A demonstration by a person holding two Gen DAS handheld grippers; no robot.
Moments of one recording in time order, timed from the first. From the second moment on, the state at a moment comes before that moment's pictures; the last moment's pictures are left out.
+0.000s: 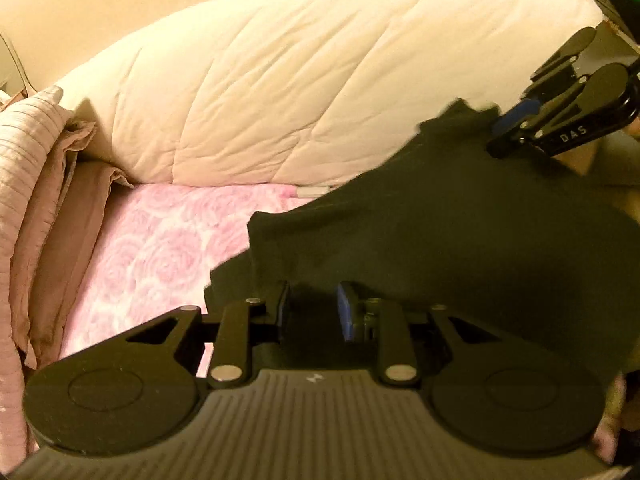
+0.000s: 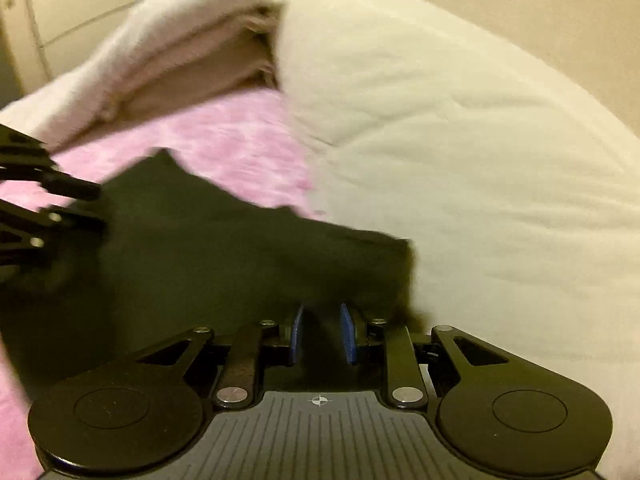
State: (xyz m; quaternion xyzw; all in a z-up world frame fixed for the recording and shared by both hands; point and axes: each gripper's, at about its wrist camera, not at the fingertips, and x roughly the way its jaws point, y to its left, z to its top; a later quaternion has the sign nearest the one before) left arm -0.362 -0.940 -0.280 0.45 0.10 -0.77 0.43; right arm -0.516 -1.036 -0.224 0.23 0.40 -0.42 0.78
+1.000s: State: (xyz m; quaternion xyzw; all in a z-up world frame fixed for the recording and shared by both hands) left arm -0.259 -0.754 -0.214 0.38 0.28 -0.70 0.54; right arm -0.547 -0.858 -0.165 0.33 0.35 -0.43 0.76
